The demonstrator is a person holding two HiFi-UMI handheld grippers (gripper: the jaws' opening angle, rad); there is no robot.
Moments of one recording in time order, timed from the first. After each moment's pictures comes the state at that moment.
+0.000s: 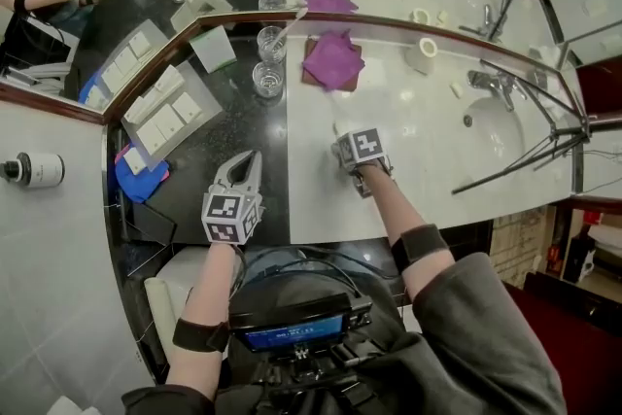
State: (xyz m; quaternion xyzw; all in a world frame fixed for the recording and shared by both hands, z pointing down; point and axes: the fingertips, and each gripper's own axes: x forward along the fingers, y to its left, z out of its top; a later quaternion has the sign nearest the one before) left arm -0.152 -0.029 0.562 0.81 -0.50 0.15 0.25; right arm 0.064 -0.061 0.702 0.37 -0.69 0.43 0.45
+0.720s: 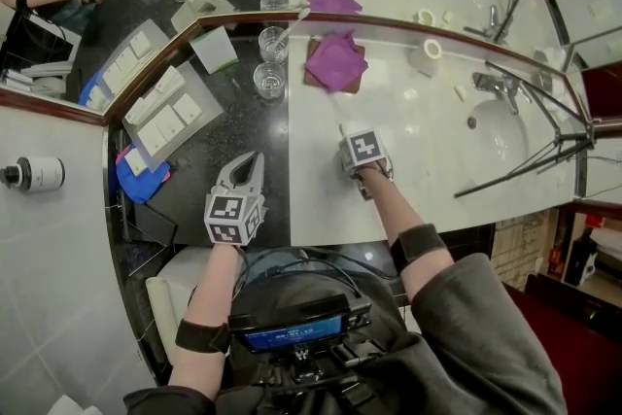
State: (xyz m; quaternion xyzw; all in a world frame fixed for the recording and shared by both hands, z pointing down) left arm -0.149 -0.034 0.567 0.81 -0.51 0.15 0.26; right arm 0.073 -0.058 0.715 0.37 -0.67 0.42 0.49
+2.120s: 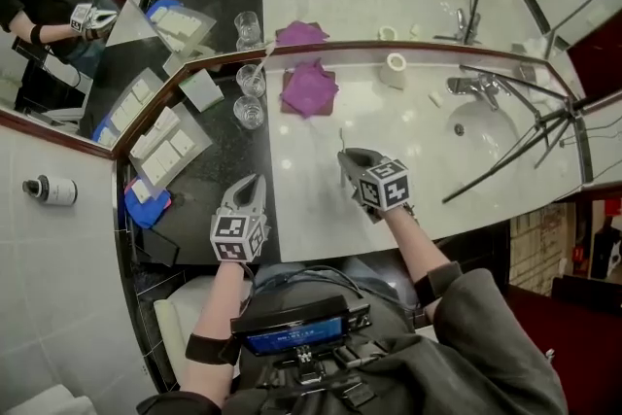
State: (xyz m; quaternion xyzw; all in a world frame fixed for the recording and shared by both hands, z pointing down) left arm -0.087 -0.020 0.527 0.82 -0.51 0.16 0.21; right arm 0.107 -0.073 0.565 0.38 -0.85 0.29 0.21
